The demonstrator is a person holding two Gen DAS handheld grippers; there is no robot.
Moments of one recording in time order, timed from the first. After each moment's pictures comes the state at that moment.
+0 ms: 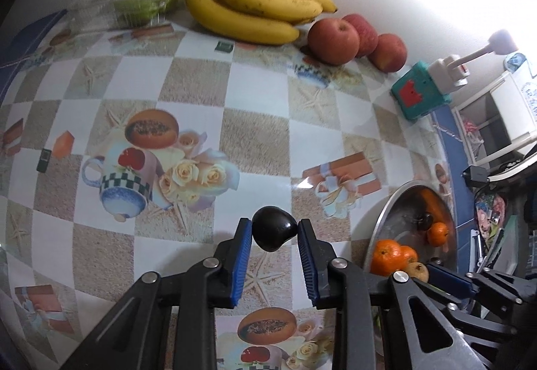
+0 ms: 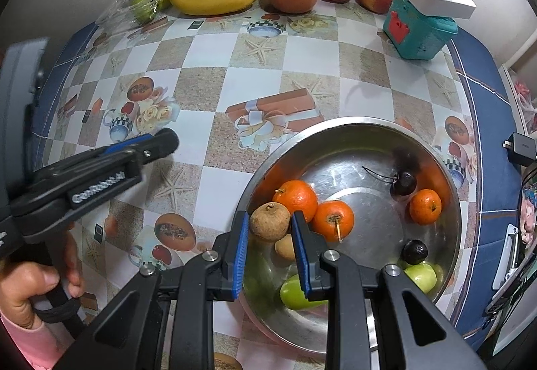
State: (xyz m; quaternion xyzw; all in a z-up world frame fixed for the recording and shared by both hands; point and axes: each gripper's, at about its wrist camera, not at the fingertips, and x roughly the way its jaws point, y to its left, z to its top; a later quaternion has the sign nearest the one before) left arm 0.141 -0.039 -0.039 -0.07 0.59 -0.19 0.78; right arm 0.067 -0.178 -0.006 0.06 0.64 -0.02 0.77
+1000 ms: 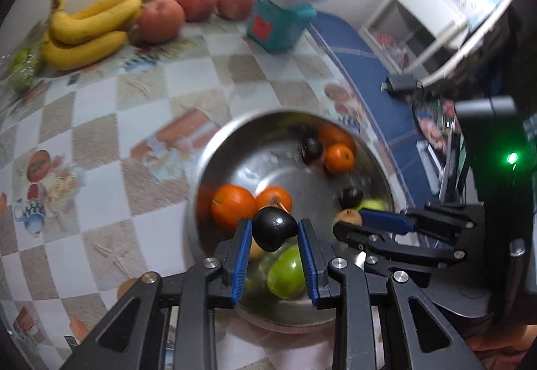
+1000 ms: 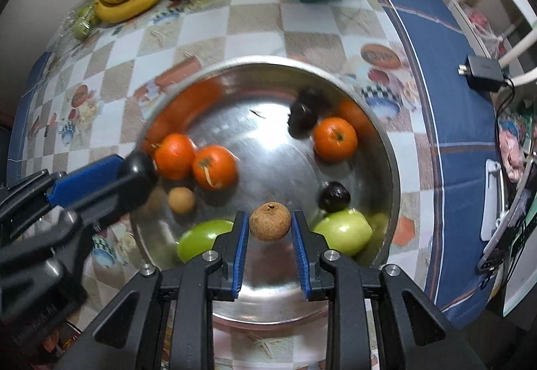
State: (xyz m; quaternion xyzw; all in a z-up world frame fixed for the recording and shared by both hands) left arm 0.060 -0.169 -0.010 0.05 0.59 -0.35 0.73; right arm 0.011 -0.267 -0.021 0.11 0.66 -0.10 0.73
